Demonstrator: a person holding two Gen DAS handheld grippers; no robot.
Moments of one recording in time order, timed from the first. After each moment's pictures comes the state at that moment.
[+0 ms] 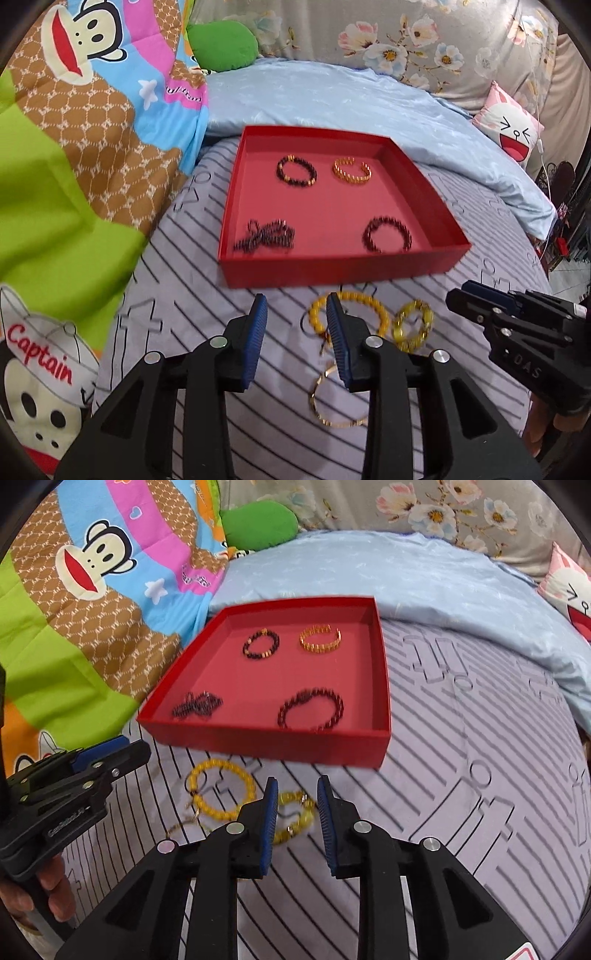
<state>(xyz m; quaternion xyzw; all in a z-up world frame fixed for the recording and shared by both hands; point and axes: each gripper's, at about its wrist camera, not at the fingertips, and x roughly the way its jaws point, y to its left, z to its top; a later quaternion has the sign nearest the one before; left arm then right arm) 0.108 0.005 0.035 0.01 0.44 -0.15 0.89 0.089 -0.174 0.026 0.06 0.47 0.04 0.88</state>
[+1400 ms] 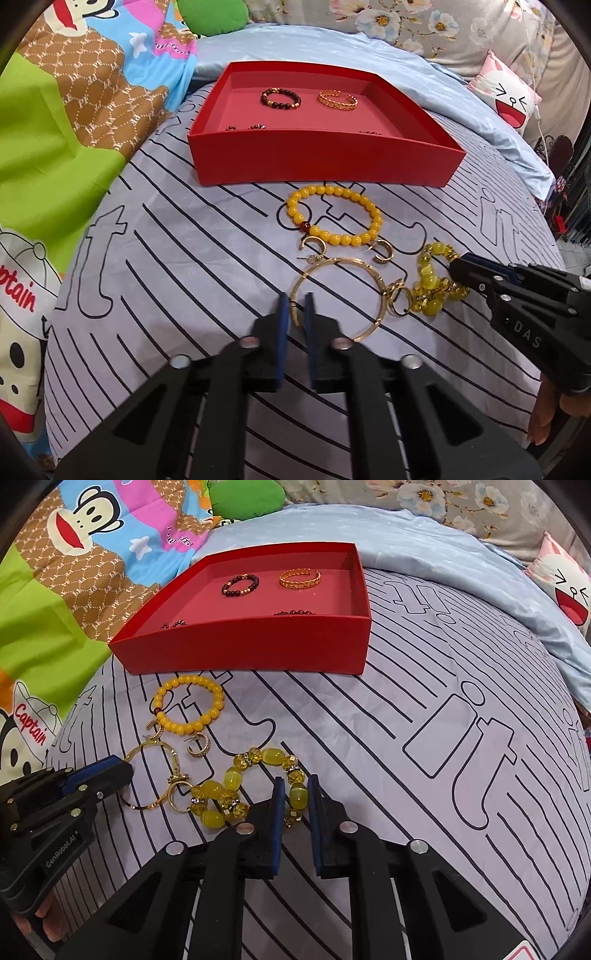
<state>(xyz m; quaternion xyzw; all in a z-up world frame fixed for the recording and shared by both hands) 0.064 -0.005 -0.013 0.01 0.49 -0.16 0.86 0.055 -0.173 -0.013 0.03 0.50 0.01 0.87</state>
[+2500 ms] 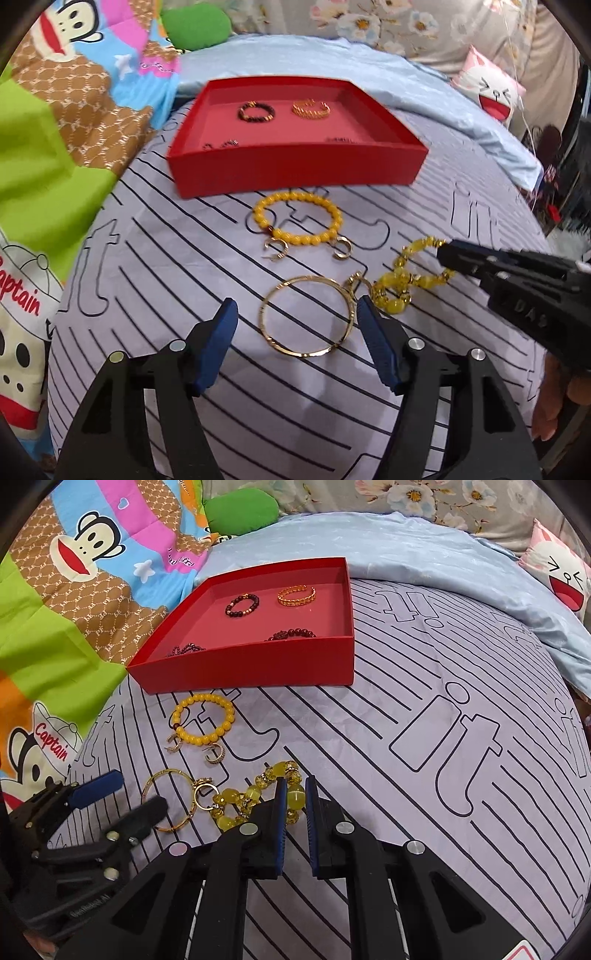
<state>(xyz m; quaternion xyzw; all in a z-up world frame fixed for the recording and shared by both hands) 0.044 -0.025 0.000 0.04 0.47 -0.17 0.86 0.041 -0.184 0.009 0.07 0.48 0.02 0.87</state>
